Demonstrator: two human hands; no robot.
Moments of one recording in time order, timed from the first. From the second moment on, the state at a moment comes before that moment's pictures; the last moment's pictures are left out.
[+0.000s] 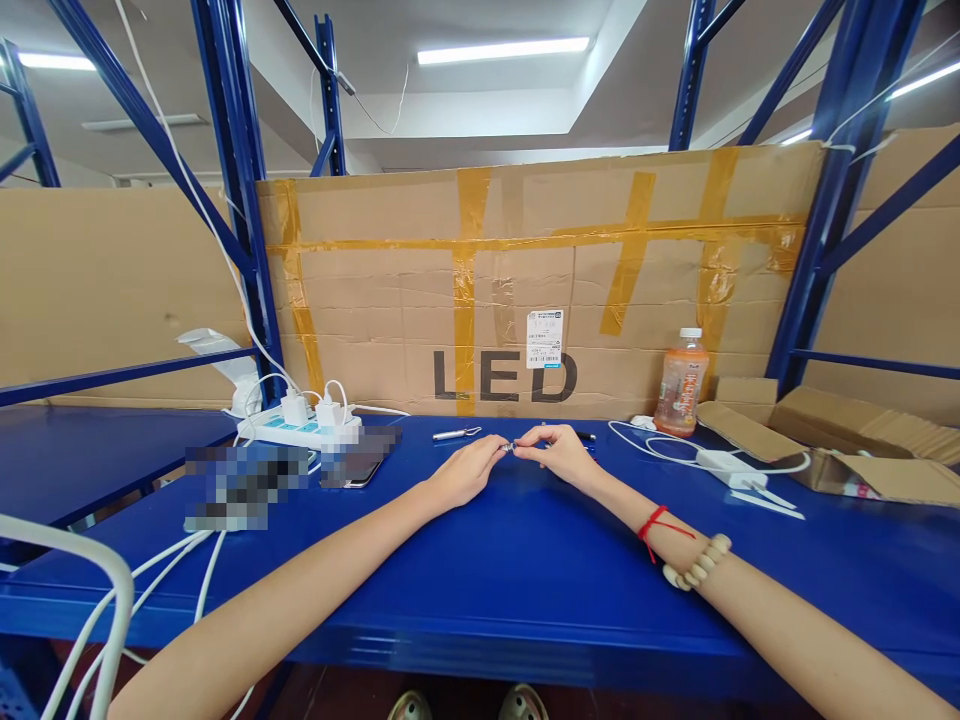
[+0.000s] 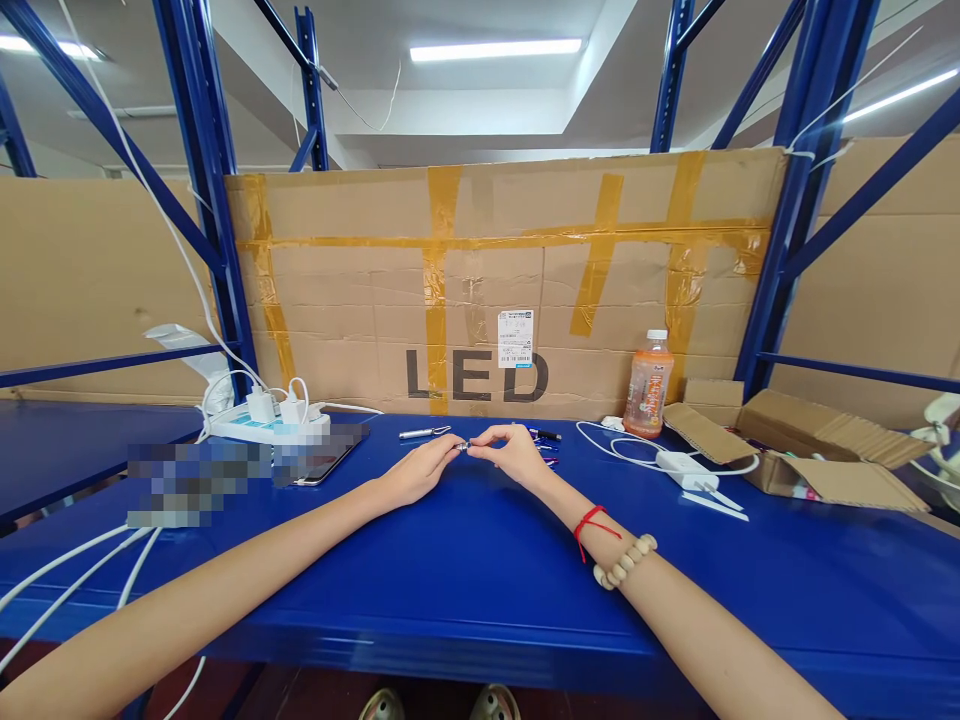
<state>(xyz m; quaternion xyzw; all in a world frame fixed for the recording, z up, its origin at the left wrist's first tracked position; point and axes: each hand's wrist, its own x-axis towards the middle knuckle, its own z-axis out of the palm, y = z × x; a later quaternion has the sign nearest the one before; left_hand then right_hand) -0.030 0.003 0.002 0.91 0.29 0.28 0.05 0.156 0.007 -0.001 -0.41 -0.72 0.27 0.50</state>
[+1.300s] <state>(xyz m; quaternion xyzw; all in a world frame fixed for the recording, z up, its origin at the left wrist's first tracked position) -0.031 0.013 -0.007 0.91 0.24 0.30 -0.12 0.150 -0.005 0.000 -0.43 -0.73 0.25 0.46</state>
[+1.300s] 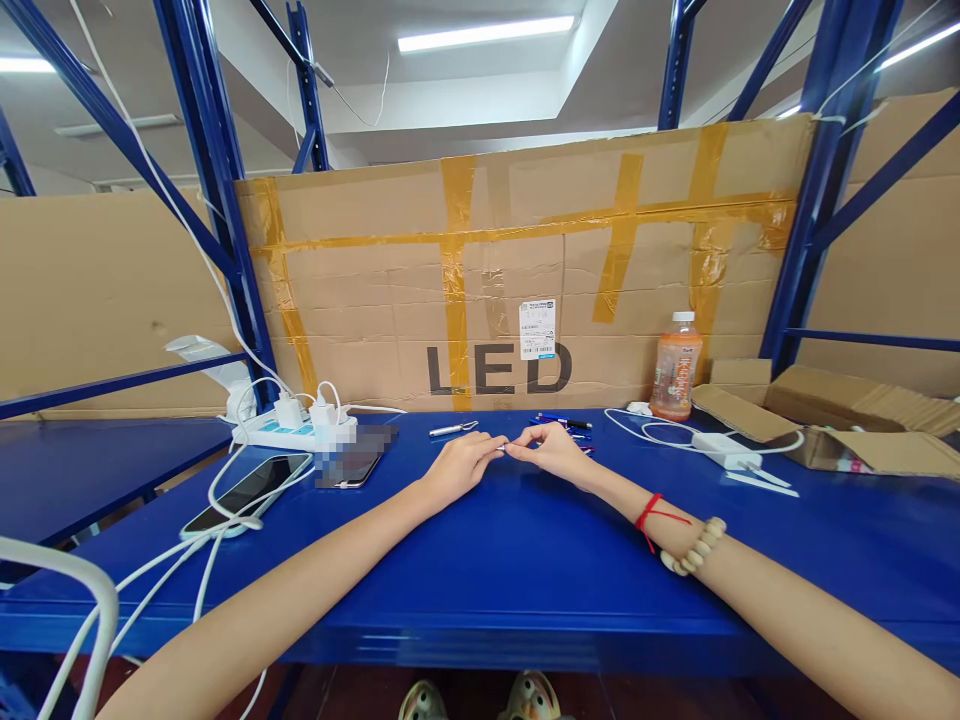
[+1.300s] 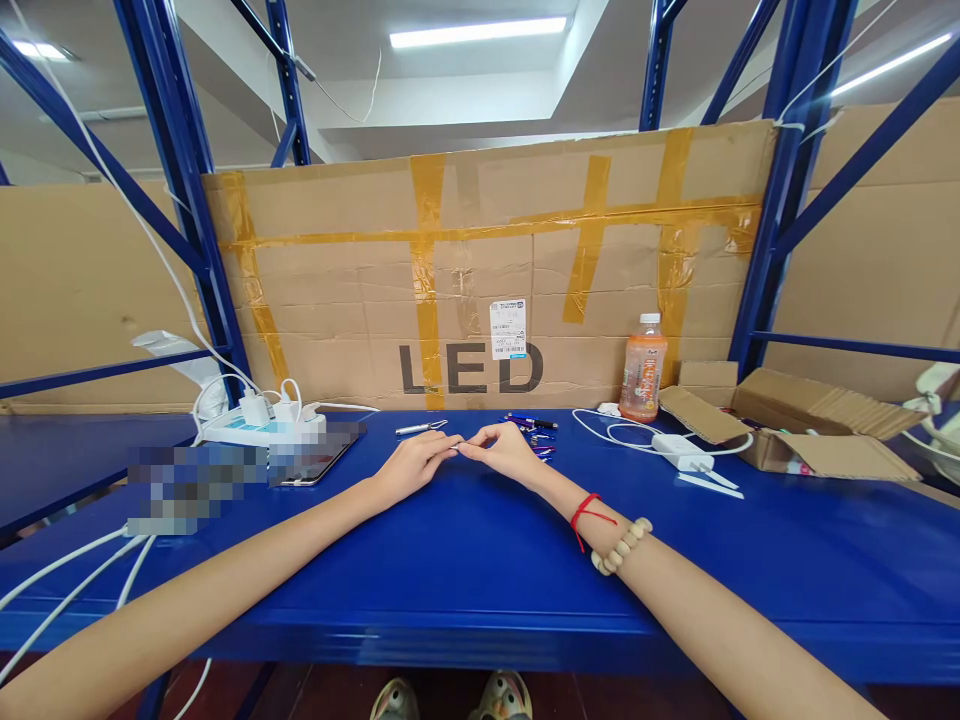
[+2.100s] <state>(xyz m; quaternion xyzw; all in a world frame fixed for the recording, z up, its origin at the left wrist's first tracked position) -0.025 0.007 -0.003 0.89 0.35 0.28 -0.06 0.152 0.005 -0.009 -0.44 -0.70 0.33 0.46</state>
